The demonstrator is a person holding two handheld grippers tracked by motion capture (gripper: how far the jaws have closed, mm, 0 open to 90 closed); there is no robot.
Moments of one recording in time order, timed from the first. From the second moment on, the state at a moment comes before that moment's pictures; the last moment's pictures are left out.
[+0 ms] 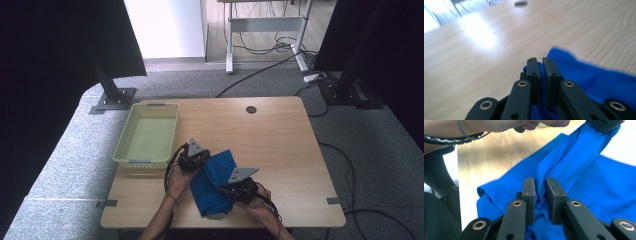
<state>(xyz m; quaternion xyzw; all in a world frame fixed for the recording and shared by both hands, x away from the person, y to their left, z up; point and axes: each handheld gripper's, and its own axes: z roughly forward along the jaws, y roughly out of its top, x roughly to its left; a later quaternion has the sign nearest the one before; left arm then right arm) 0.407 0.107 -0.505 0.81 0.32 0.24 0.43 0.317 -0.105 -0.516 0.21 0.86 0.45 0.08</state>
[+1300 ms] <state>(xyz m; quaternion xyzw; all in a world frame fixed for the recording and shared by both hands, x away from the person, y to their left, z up) 0.430 0.109 -0.531 0.82 0.35 0.19 0.41 0.327 -0.137 -0.550 0.27 0.87 0.41 0.05</state>
